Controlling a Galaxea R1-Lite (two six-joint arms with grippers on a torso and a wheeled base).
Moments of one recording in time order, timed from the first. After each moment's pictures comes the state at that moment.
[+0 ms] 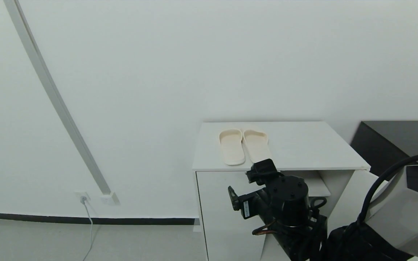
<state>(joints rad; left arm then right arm) 0.00 0.00 0.00 0.00 0.01 -0.09 0.88 2.07 -0.74 -1.14 -0.52 0.06</state>
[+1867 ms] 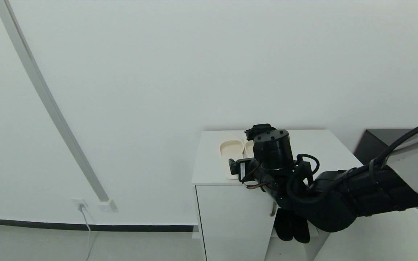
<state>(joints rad) 0.00 0.00 0.00 0.00 0.01 -0.09 0.80 2.03 -1.15 -0.56 -0.52 0.23</state>
